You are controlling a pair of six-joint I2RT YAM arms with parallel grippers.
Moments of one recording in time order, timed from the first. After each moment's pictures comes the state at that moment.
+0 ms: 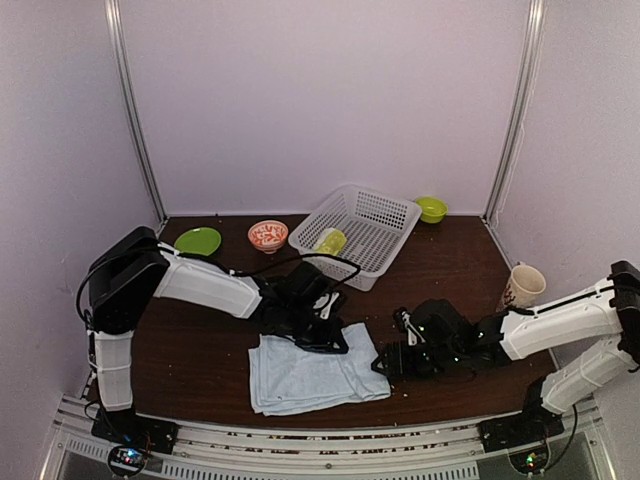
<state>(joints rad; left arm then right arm) -0.97 2.03 1.23 -0.11 0.40 -0.70 1.00 1.35 0.52 -0.01 -0.08 0.92</state>
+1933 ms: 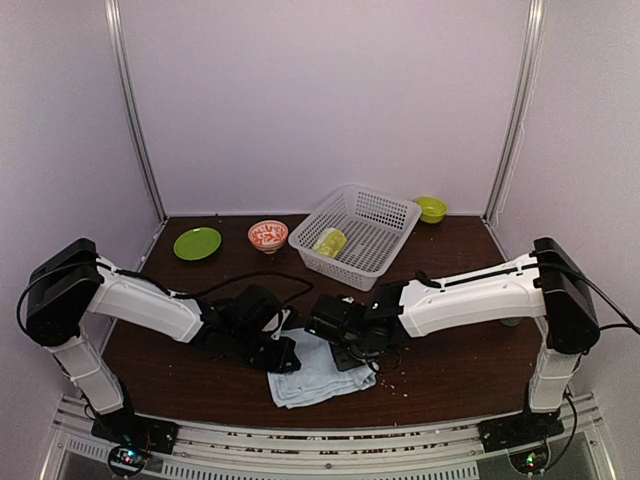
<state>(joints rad) -0.98 1.69 0.77 -0.03 0.23 -0.71 1.21 1.88 1.32 -0.75 0.39 0.87</state>
